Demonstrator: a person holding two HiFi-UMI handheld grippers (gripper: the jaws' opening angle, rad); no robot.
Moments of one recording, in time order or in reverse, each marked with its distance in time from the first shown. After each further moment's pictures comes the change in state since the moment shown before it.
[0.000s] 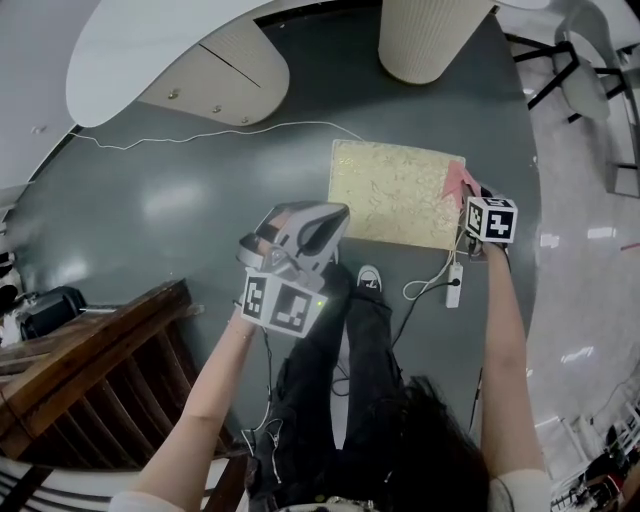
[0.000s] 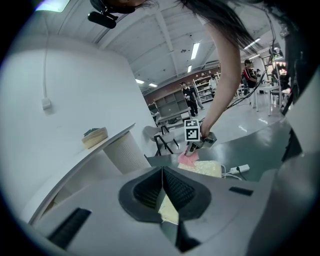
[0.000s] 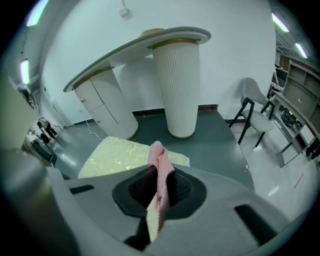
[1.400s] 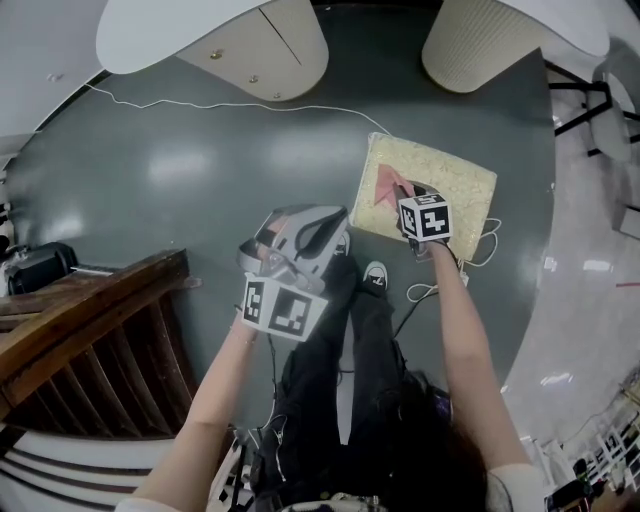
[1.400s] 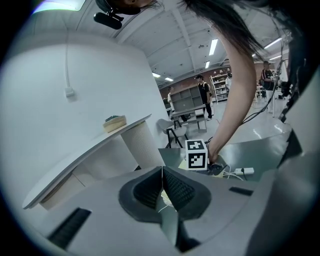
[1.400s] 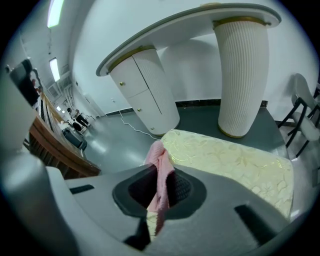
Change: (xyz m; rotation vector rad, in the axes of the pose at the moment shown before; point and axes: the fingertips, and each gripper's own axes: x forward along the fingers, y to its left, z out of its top) left arm -0.059 0.018 -0.056 -0.139 0.072 0.131; right arm 0.084 0.243 -0.004 -0.176 0.082 0.318
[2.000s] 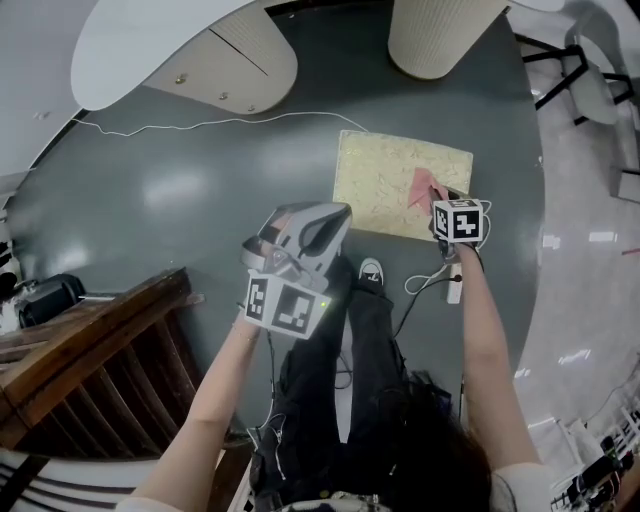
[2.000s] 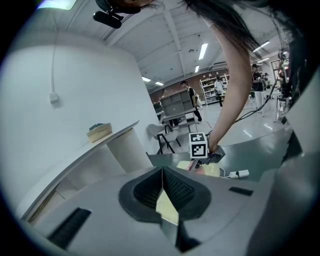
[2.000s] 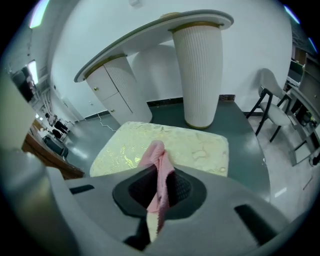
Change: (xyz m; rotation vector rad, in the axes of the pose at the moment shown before) left arm 0.036 -0.035 0.048 0.064 -0.052 -0.096; right arm -0.082 -0.121 -0.065 0.137 0.001 -0.187
